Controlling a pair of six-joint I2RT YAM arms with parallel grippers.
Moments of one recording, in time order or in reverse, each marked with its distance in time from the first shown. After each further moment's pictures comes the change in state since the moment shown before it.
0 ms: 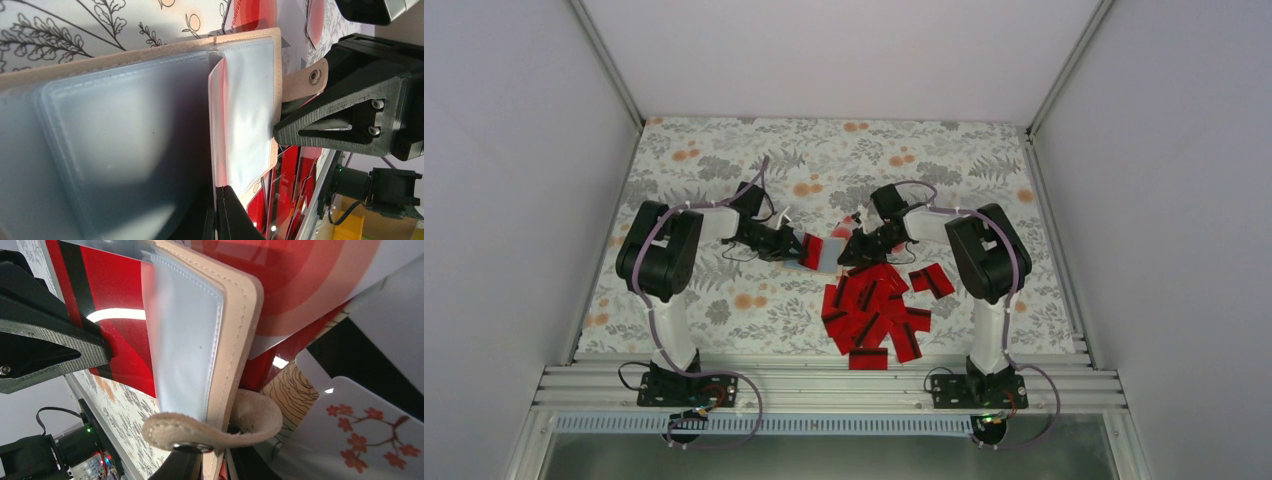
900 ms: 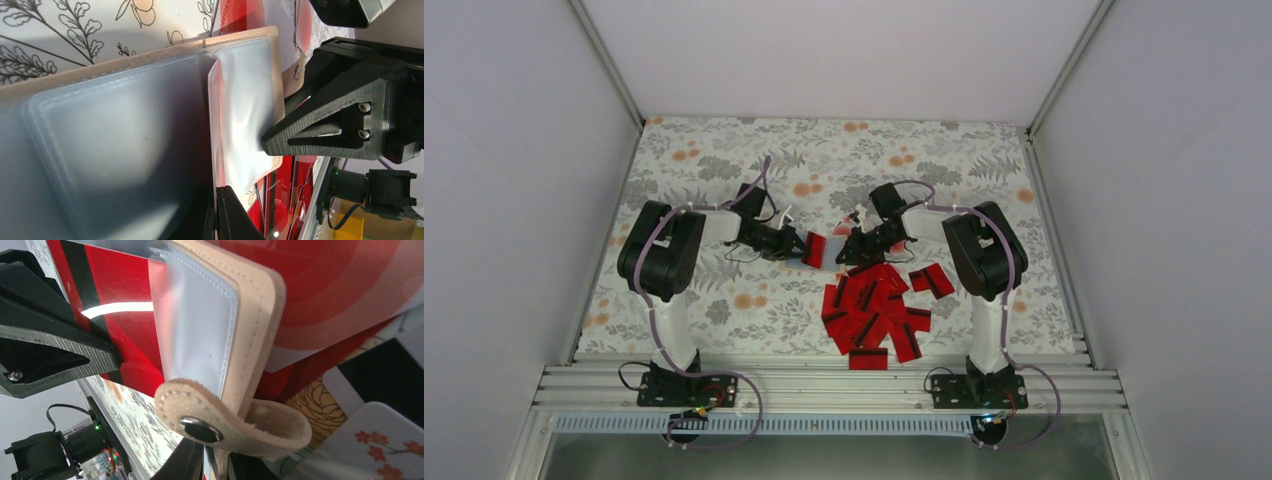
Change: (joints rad) left arm -0.010 0.006 -0.024 0.101 0.023 -0.021; right arm -0.002 0.032 0.030 -0.009 -0.036 0.001
